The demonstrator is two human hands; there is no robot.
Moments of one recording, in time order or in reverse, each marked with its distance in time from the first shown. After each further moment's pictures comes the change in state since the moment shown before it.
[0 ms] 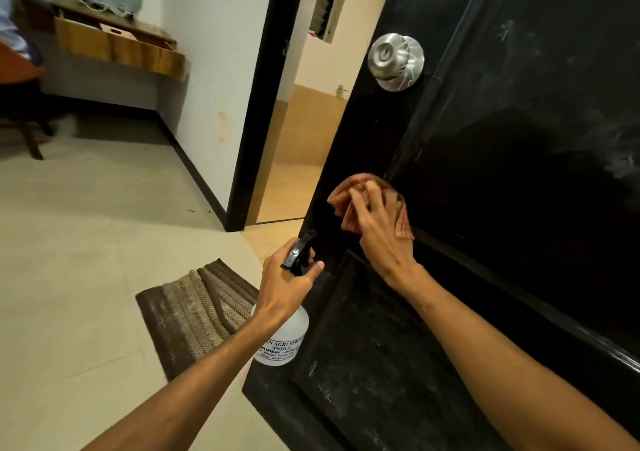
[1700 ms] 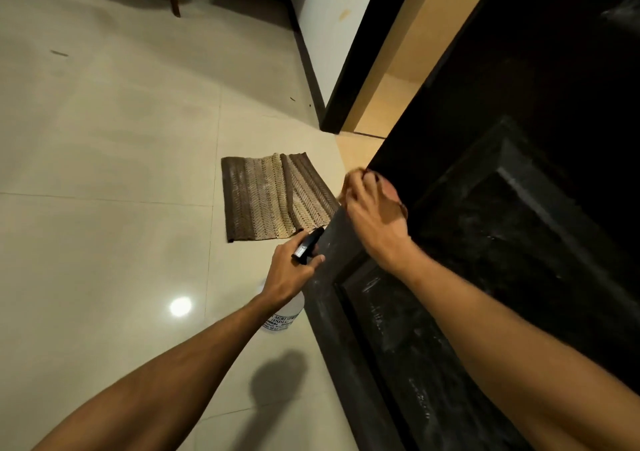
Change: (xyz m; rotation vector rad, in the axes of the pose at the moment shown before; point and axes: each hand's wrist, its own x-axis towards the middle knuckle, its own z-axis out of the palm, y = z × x) left_hand -0.111 -0.284 0.045 0.180 0.188 -0.397; right_hand -0.123 -0.141 0.230 0.354 -0.126 -0.470
